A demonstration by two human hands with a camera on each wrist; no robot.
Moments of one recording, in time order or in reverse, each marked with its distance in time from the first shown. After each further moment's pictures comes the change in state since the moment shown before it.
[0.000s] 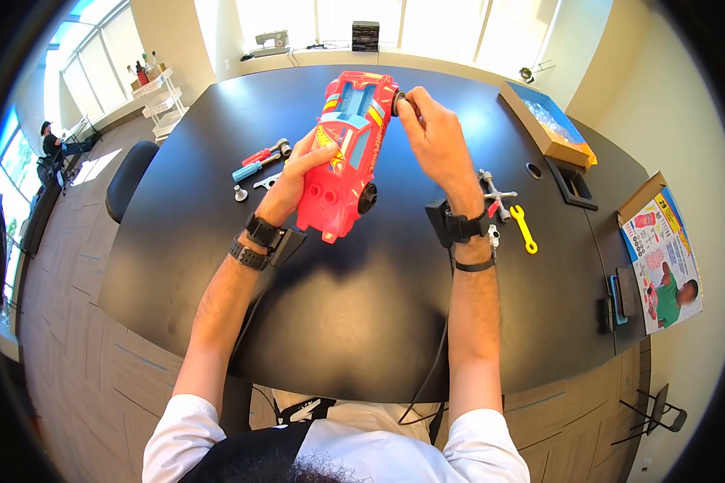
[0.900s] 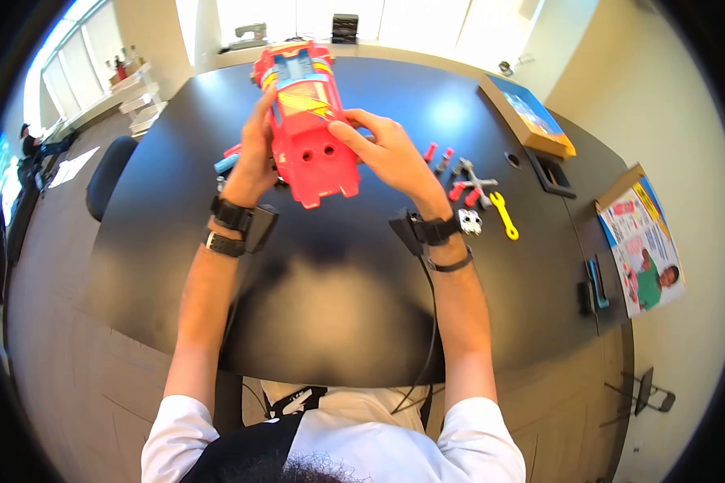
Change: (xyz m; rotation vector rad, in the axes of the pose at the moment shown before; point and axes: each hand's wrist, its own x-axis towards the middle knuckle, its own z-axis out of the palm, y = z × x) left_hand 0.009 0.027 -0.009 -0.267 0.110 0.009; right_hand -0.024 -0.020 0.033 0.471 -0.321 0.142
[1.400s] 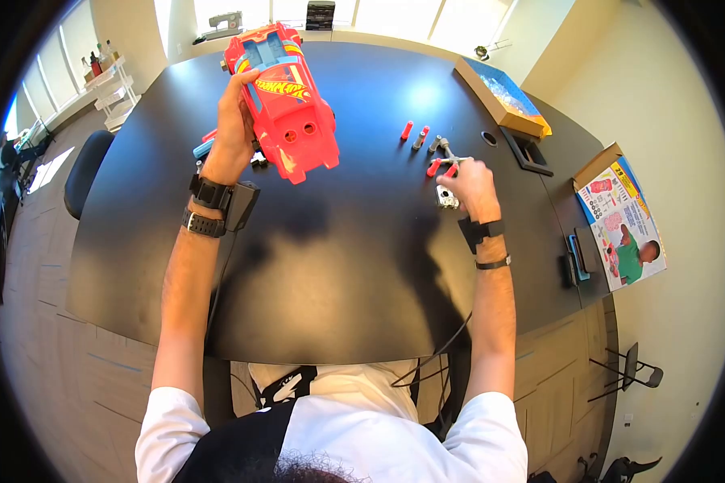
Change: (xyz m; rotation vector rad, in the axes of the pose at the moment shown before) left_hand -0.003 0.009 0.009 0.080 0.116 0.045; right_hand -0.122 0.048 -0.133 -1.037 0.156 0.812
